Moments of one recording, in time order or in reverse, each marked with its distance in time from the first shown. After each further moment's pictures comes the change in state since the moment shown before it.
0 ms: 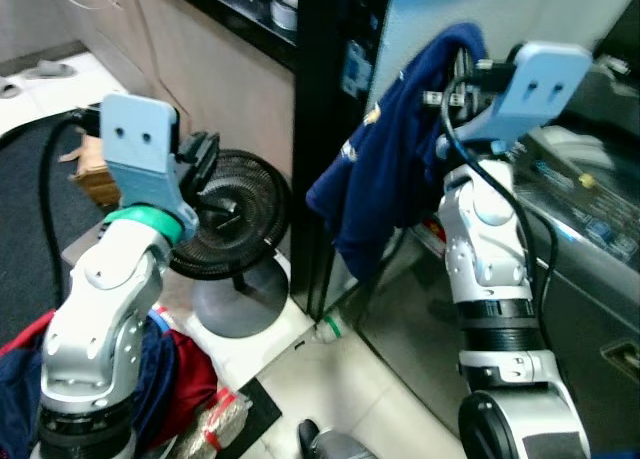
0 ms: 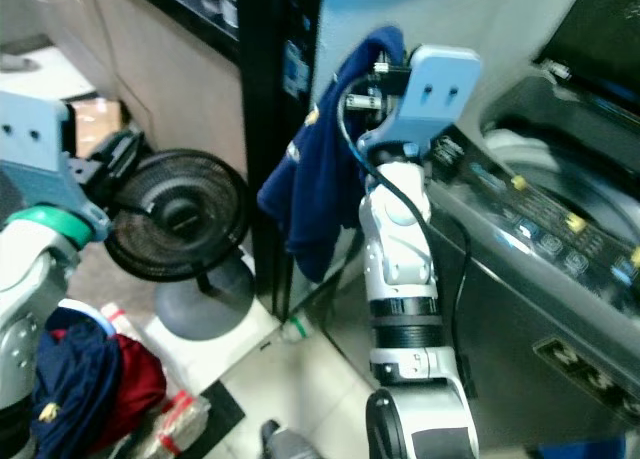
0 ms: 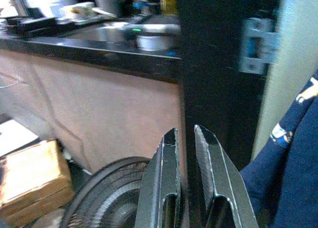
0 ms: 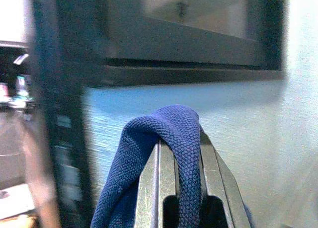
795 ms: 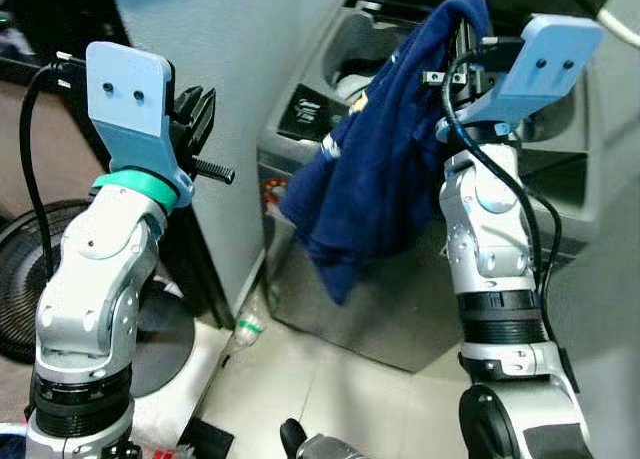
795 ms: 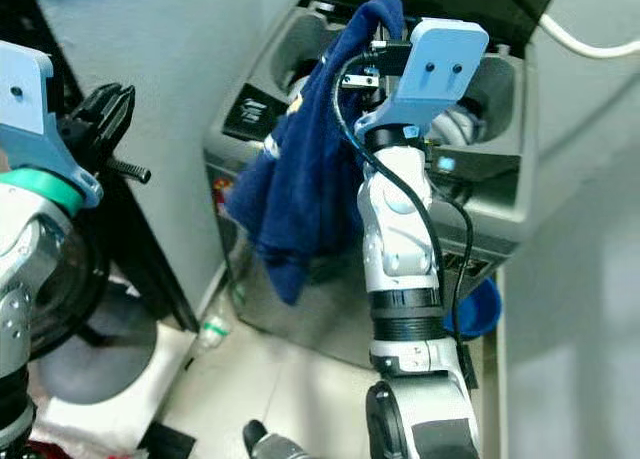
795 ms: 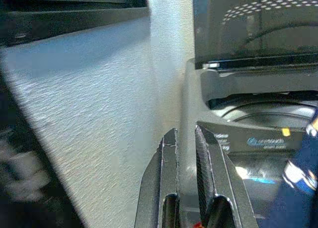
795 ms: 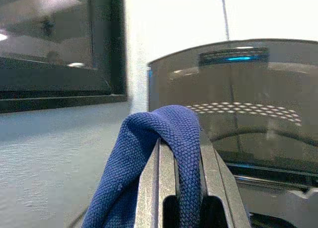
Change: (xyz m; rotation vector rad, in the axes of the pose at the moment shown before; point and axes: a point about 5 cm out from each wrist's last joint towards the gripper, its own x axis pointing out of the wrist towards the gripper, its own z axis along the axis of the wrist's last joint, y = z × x) left arm 0.015 0.000 0.023 0.037 -0.087 0.000; right arm 0.009 0.003 0.015 0.005 -0.055 0.007
